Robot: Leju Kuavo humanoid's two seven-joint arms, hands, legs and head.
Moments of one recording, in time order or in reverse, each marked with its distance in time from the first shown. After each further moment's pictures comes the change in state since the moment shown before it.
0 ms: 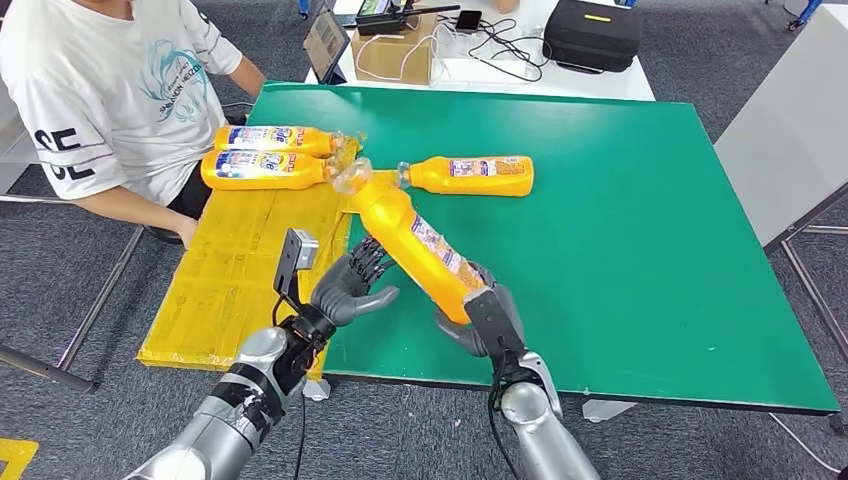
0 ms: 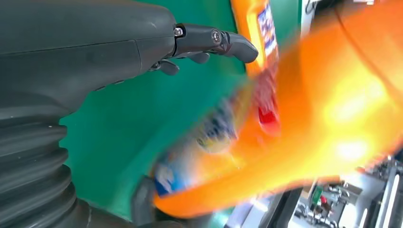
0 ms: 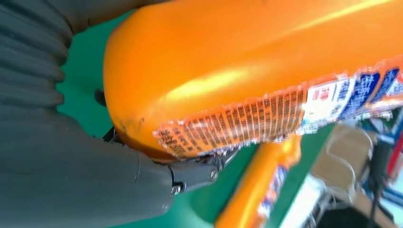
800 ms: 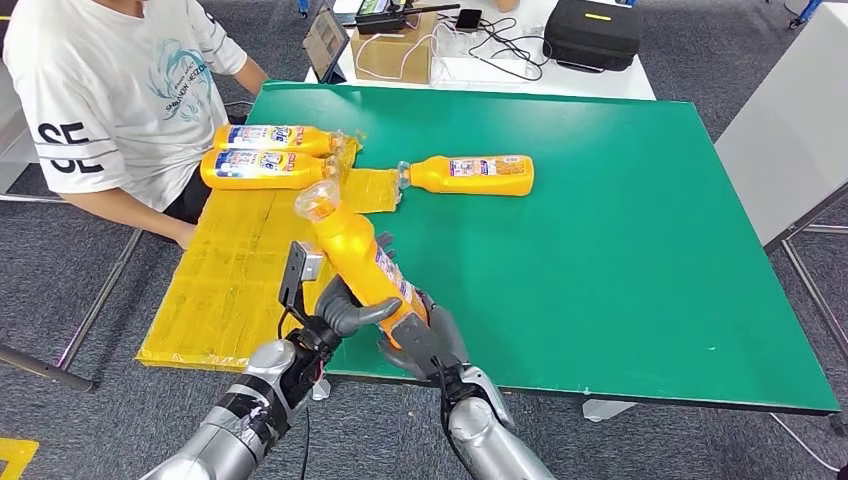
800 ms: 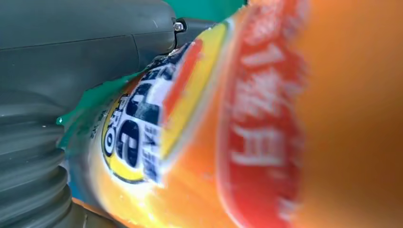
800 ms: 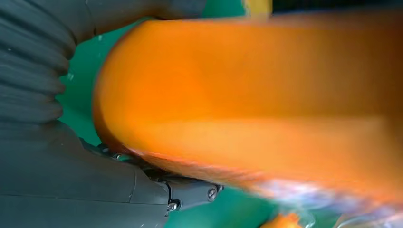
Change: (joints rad) left arm 0.021 -0.009 -0.039 0.021 0.017 0.072 -0.029; right arm -0.051 0.105 0.152 0.212 0.068 0.023 0.014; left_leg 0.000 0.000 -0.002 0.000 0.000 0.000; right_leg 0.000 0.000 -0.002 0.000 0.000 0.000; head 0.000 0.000
